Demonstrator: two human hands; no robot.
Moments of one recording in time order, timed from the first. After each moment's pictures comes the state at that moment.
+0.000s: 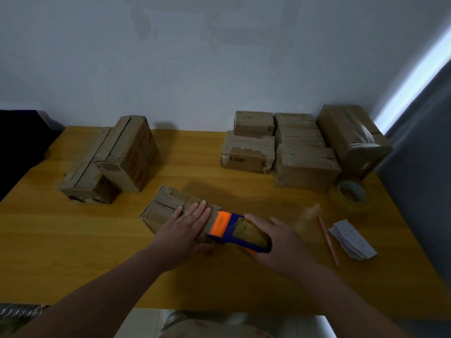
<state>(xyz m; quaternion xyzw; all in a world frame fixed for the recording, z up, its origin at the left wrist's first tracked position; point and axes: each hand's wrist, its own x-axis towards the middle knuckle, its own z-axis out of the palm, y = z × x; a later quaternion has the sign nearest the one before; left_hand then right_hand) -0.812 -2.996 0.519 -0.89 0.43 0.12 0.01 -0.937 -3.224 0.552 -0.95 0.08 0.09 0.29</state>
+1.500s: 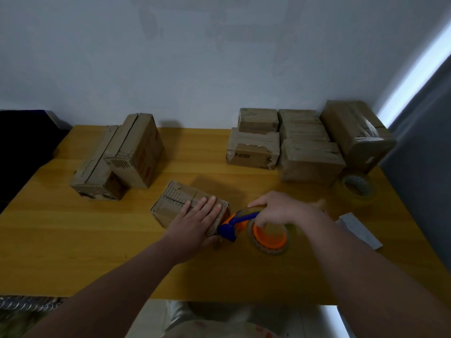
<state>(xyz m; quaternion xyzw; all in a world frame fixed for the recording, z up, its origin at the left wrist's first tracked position) -0.816 -2.996 0.518 -0.90 0.43 0.11 0.03 -0.870 -3.223 0.598 -0.90 0.13 0.30 0.30</state>
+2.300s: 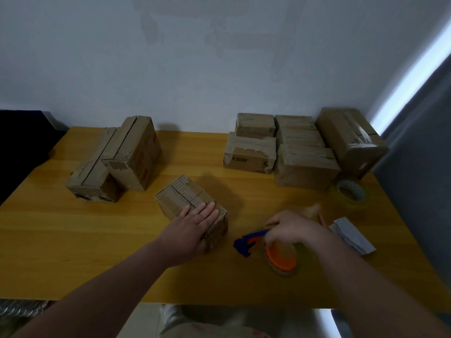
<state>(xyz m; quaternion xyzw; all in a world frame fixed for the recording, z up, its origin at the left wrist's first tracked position) -0.818 -2.988 0.530 -0.89 0.44 0.14 -0.02 -0.903 -3.233 0.590 -0.87 0.22 0.34 0.27</state>
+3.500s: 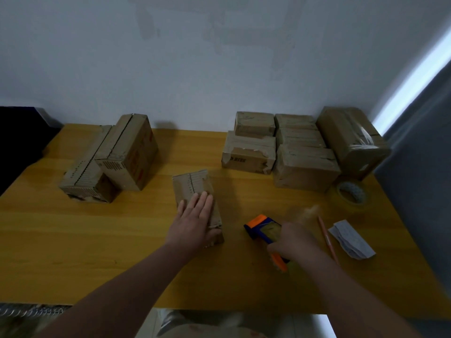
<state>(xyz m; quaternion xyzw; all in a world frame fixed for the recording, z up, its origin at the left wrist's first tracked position) -0.818 -3.022 0.525 -0.94 0.33 0.10 -0.04 -0.914 -3.235 0.548 -0.90 0.32 0.26 0.16</state>
